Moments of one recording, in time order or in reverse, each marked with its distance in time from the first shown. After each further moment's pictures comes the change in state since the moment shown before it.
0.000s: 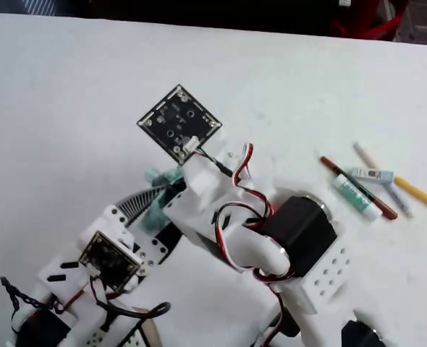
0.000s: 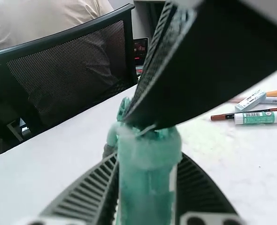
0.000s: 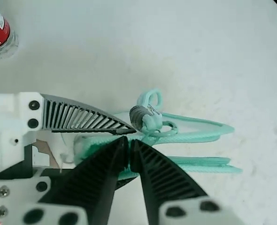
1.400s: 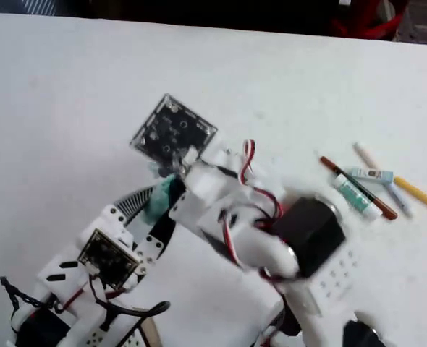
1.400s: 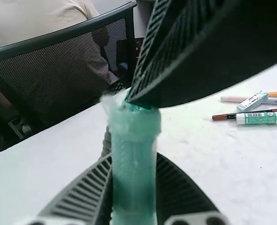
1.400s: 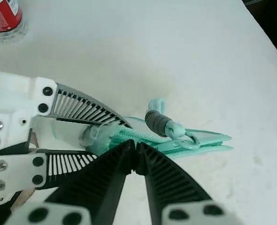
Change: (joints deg) left arm -0.3 -0.3 0.0 0.1 0.4; right arm 2.2 1.8 -2.1 0.0 11.1
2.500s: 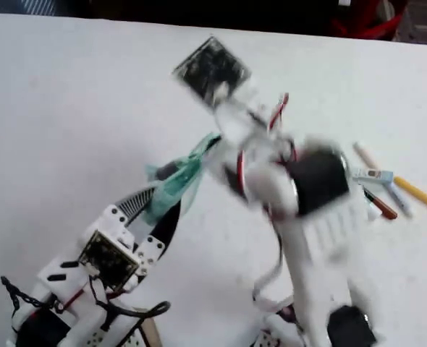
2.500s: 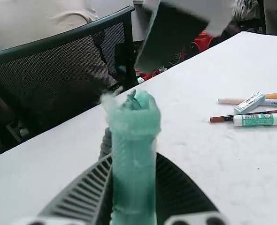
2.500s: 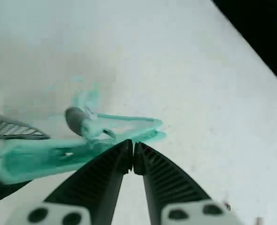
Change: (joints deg) left arm 0.3 -0.1 0.0 0.0 -0.1; right arm 13.8 3.6 -6.9 0.2 4.3
